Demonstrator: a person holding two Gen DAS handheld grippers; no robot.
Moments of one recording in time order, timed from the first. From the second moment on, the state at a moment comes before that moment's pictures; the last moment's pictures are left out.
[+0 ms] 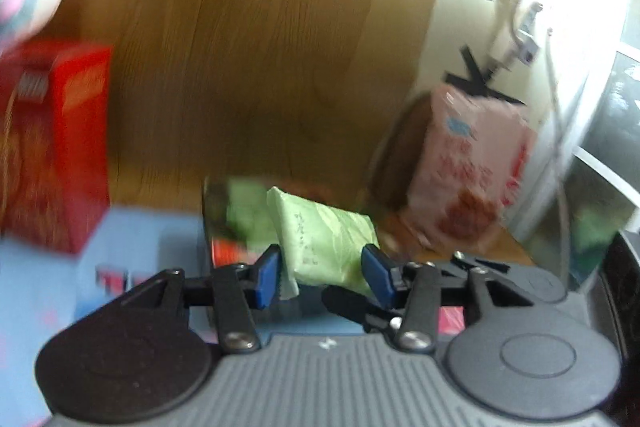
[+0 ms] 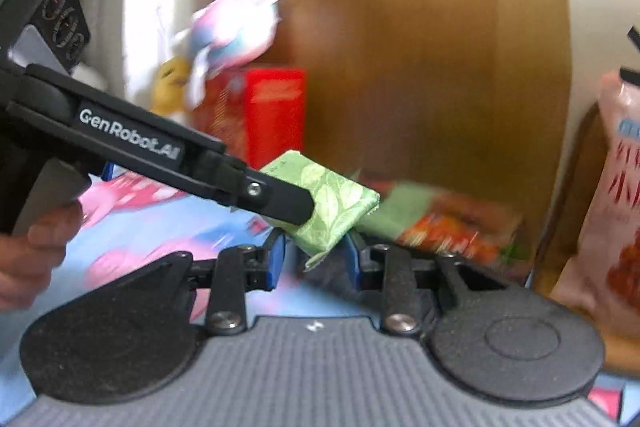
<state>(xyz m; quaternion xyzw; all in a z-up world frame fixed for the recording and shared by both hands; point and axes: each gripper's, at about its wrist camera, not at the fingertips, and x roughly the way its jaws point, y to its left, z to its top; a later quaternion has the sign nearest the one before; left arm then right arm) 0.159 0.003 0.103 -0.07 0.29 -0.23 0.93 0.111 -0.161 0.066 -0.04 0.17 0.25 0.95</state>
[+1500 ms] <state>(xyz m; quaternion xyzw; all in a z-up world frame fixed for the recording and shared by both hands) 0.109 -0.015 0.016 -0.18 0.42 -0.25 0.85 0.035 -0.201 0.006 0.00 0.30 0.22 0.93</state>
